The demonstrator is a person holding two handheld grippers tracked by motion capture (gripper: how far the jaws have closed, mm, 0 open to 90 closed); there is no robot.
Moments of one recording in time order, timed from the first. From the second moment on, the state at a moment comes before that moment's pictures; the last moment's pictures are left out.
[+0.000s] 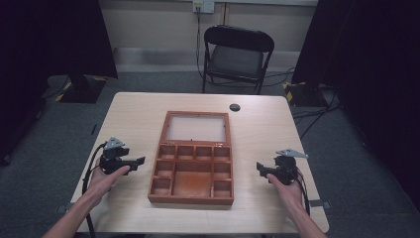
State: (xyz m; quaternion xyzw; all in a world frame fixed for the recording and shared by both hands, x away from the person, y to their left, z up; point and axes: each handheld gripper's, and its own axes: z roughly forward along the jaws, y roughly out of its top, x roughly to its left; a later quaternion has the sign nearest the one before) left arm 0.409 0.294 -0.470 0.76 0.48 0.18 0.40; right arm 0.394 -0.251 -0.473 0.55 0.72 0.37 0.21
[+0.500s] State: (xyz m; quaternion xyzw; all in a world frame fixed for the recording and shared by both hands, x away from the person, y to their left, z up) left arm 0.418 0.270 -0.450 0.76 0.47 0.19 0.41; right arm 0.403 -0.230 -0.453 0.51 0.74 0.39 0.18
